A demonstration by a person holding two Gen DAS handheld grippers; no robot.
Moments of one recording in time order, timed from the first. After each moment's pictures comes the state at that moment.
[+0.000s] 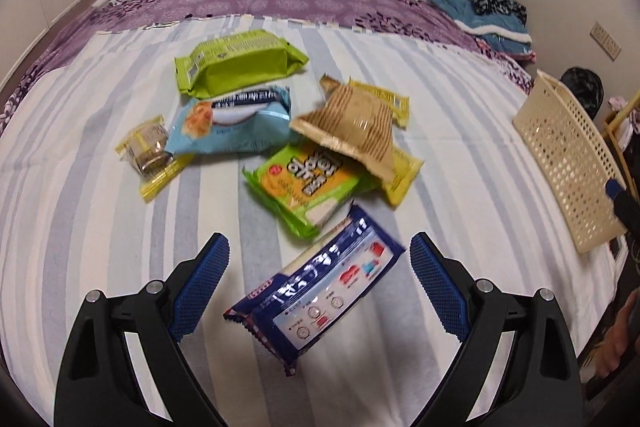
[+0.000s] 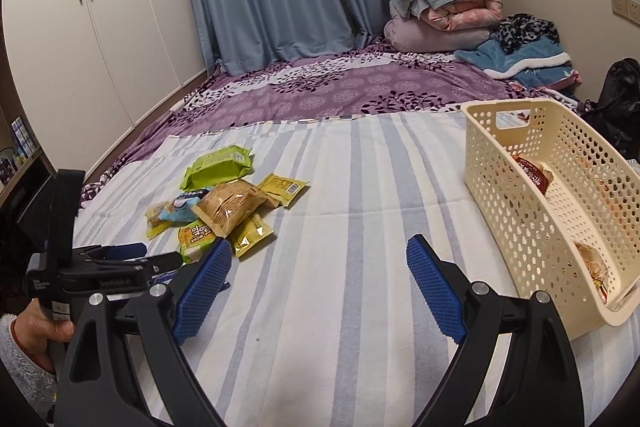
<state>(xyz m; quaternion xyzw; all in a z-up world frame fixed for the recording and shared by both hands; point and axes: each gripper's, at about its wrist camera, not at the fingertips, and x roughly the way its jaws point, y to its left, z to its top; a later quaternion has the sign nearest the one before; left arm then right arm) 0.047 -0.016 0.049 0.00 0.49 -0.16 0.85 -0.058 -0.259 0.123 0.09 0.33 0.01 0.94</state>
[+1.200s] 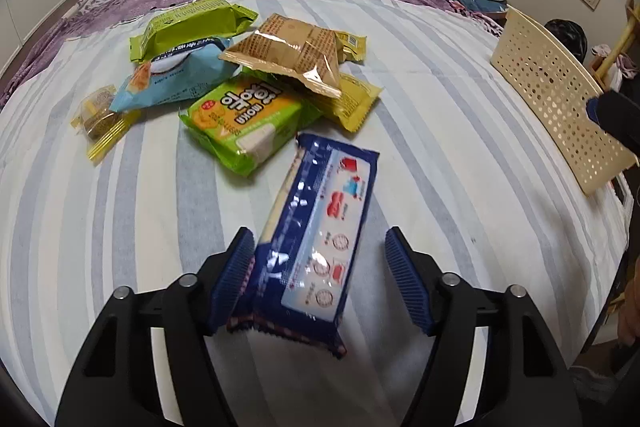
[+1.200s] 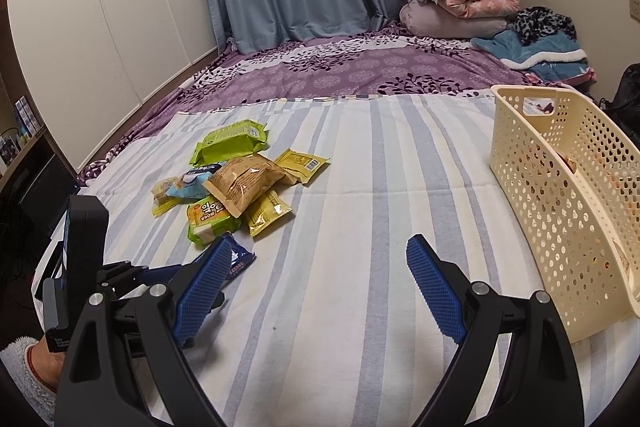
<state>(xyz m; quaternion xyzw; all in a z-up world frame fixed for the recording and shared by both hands) 0.013 -0.046 0.018 0.04 0.50 -0.20 0.84 -0.051 -0.240 0.109 0.08 0.36 0.03 0.93</state>
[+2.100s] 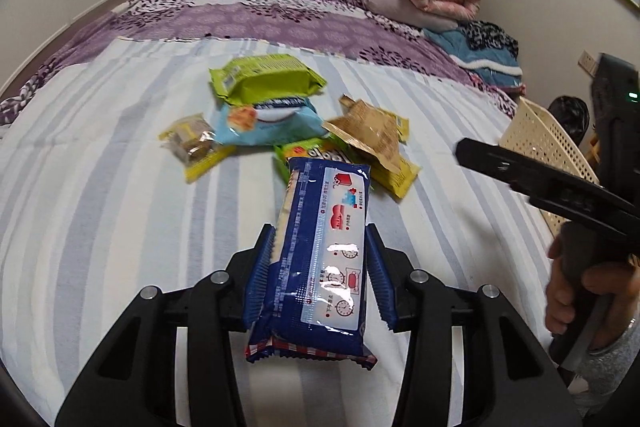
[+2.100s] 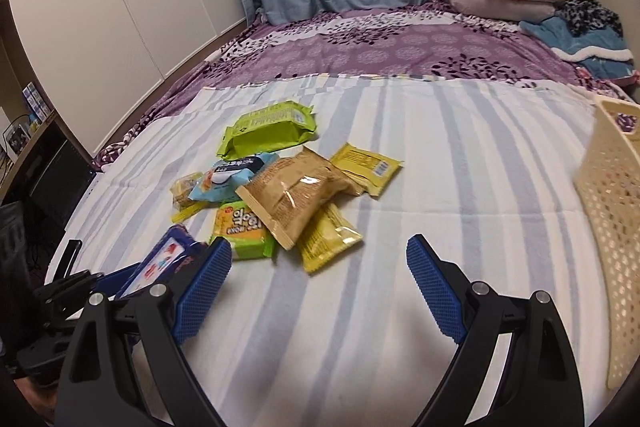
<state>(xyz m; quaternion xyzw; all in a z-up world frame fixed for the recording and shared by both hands) 0.005 0.036 0.069 -0.05 0.44 -0.16 0.88 0.036 -0.182 0.086 0.09 0.41 0.10 0.90</state>
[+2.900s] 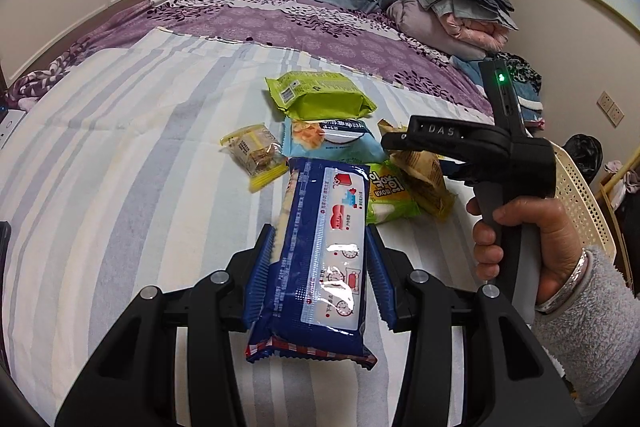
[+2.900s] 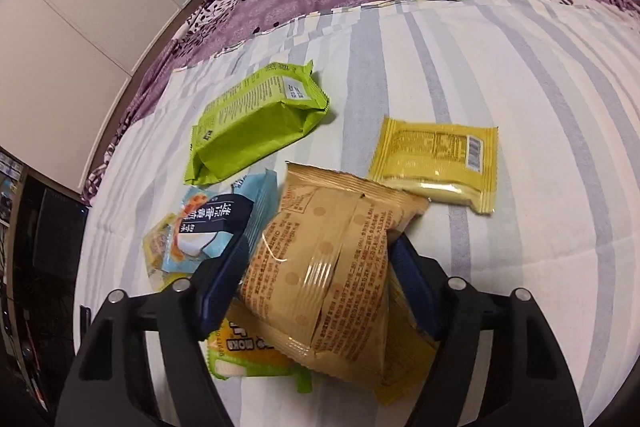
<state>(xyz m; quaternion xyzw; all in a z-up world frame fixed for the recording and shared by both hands) 0.011 0.083 0.074 -0.09 0.43 -0.12 0.89 0.156 -0.146 0.018 0.18 0.51 0.08 0.84</state>
